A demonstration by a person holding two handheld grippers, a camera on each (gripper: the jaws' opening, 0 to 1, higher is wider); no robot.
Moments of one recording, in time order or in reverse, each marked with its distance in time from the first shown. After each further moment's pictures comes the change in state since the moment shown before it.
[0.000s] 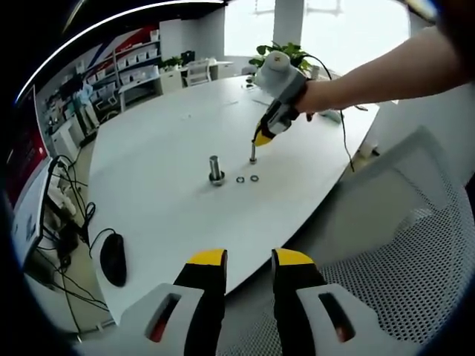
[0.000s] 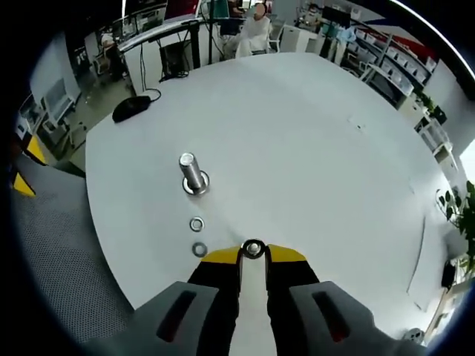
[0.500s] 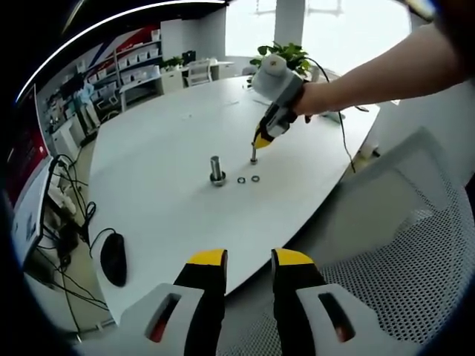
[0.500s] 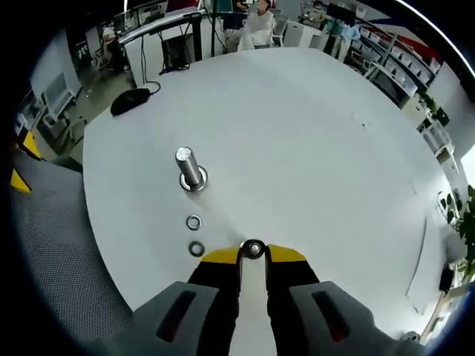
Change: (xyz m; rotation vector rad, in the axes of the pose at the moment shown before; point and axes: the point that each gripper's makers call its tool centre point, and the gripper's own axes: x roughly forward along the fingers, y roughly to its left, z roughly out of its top) left arm -0.001 0.001 0.001 -0.005 -0.002 0.005; right arm 0.006 0.001 -0.001 -0.021 0.037 0.000
